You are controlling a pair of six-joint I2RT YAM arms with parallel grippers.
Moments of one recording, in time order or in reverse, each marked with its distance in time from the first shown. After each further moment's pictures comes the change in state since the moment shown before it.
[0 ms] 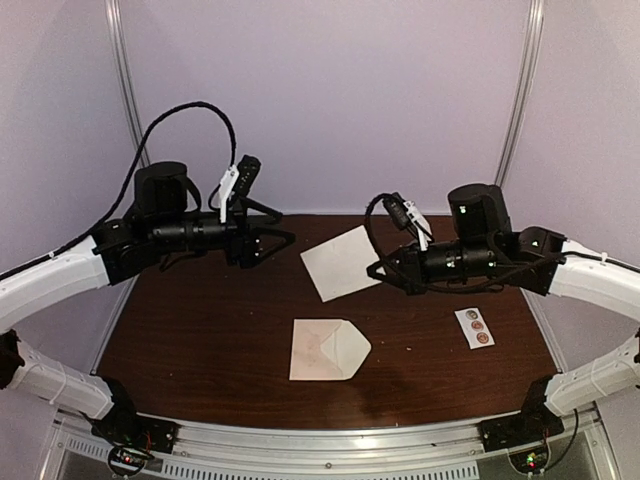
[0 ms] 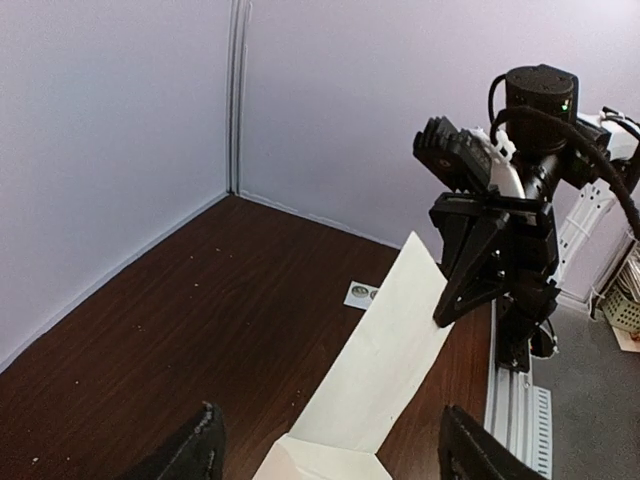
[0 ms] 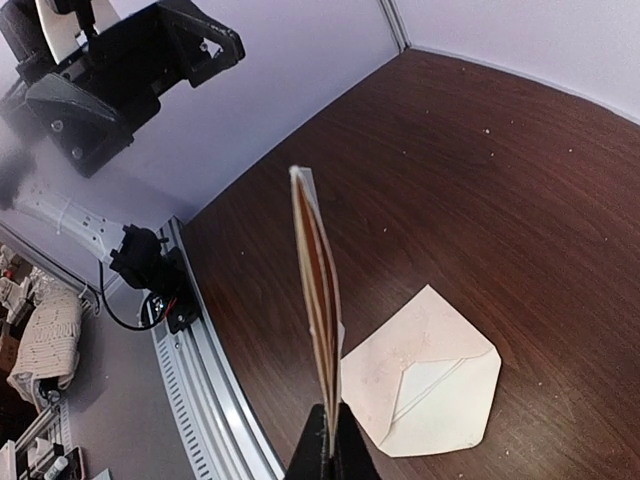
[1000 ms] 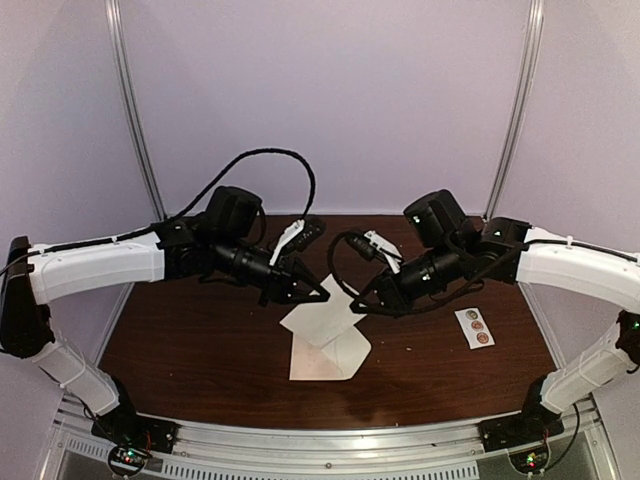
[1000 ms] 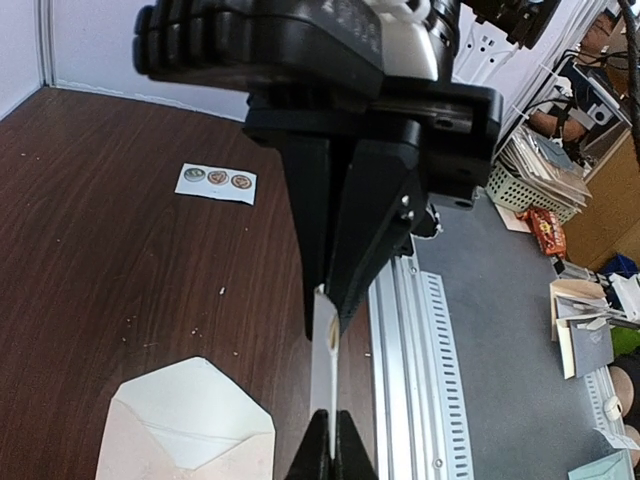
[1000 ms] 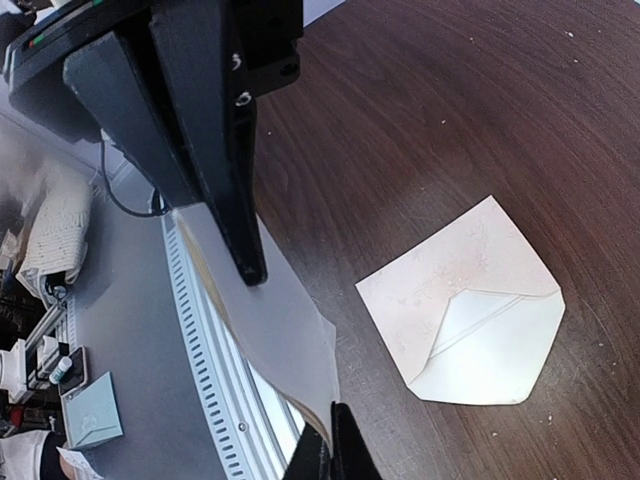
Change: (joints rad) left arm -0.100 0.304 0.115 -0.210 0.341 0.124; right arm 0.036 0.212 0.139 -0.248 -0.171 -0.161
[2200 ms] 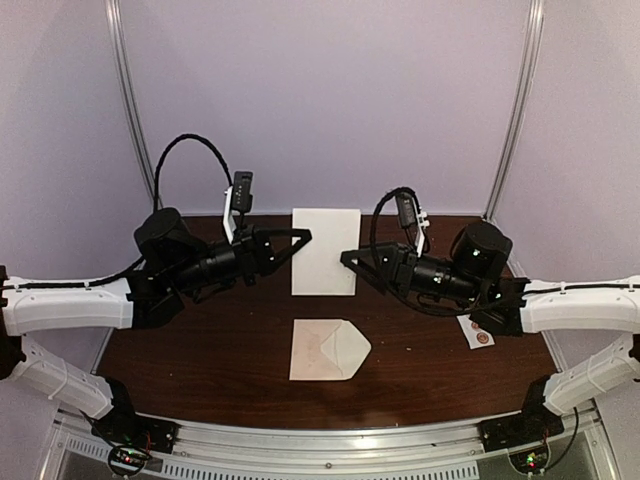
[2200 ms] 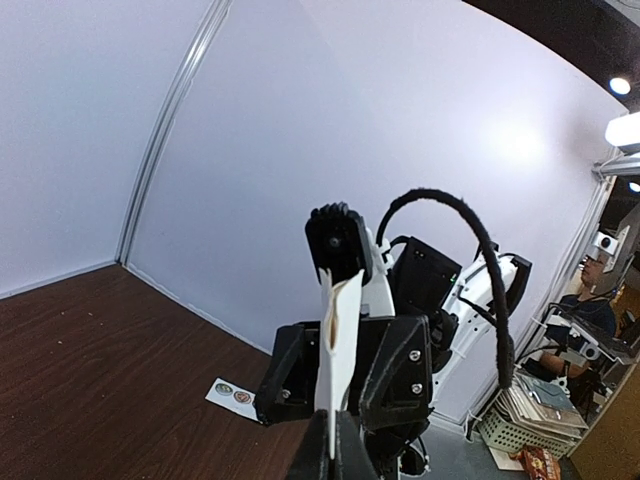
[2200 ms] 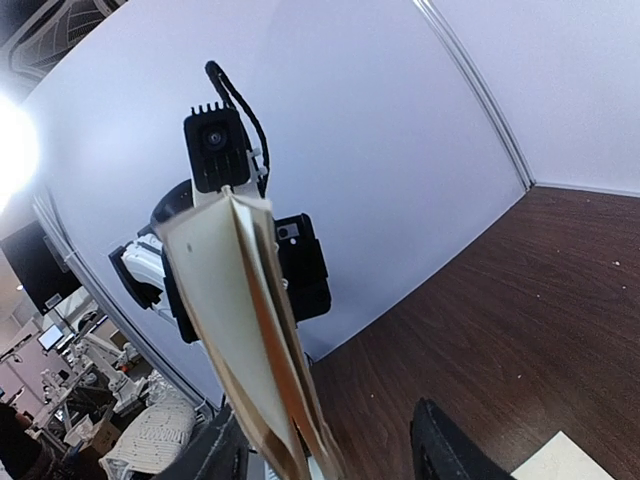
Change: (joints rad) left arm -0.059 -0.246 -0.394 0.957 -0.378 -0.596; right arm 0.017 -0.132 -0.465 1.204 0.100 0.482
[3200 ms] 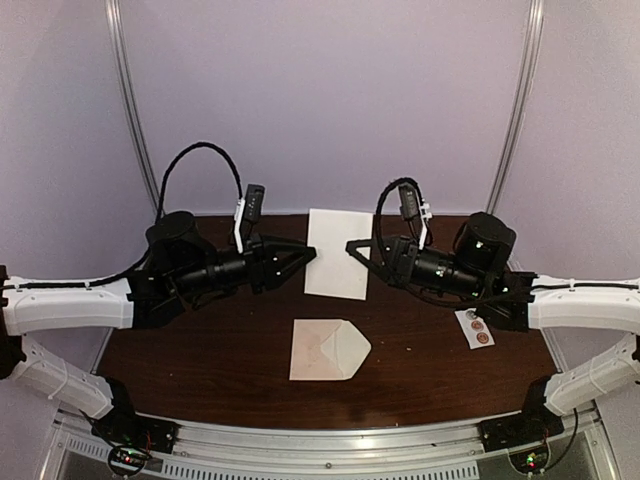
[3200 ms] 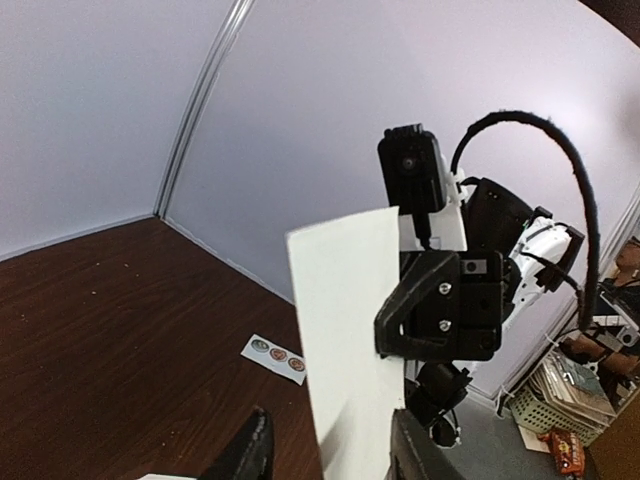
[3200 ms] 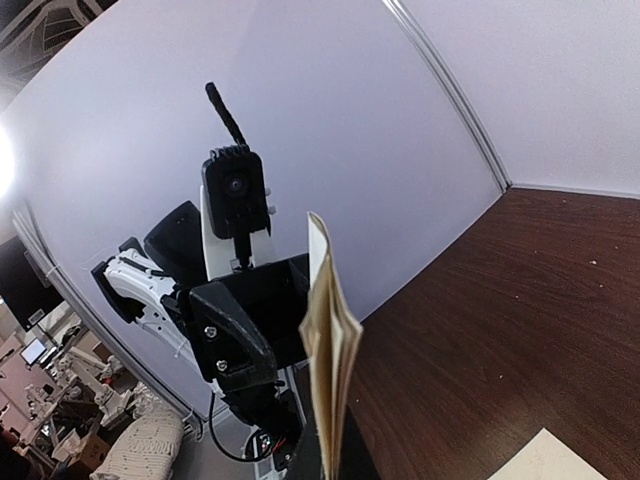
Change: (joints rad) left arm 0.000 0.006 0.000 -0.134 -0.047 0.049; right arm 0.005 -0.013 0.053 -0.085 0.054 -0.009
